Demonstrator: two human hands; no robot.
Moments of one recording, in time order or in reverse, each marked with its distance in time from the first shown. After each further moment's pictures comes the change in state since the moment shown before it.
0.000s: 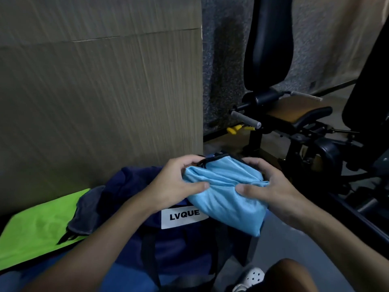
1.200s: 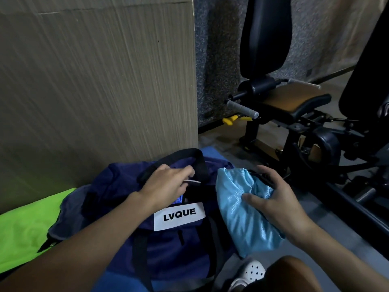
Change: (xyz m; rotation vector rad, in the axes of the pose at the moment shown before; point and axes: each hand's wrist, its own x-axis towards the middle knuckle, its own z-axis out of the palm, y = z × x) left_hand 0.041 -0.109 0.001 0.942 -0.071 0.207; right_hand 0.009 0.067 -0.015 -0.331 0.329 0.043
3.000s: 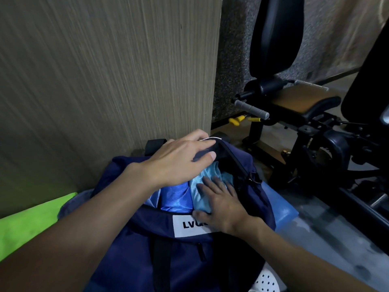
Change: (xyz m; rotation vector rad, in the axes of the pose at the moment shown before) left_hand 0.032 -0.021 -0.065 -0.205 -0.055 -0.005; right_hand 0.070 0.027 0.157 -0.921 -0.387 -0.301
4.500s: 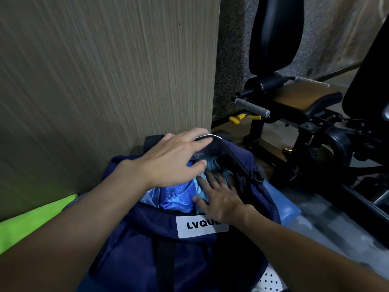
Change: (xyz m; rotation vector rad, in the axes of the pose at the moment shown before) left_hand -0.004 -0.011 -0.009 0.188 -0.041 0.100; right_hand 0.029 0.007 0.010 -0.107 -0.084 0.096
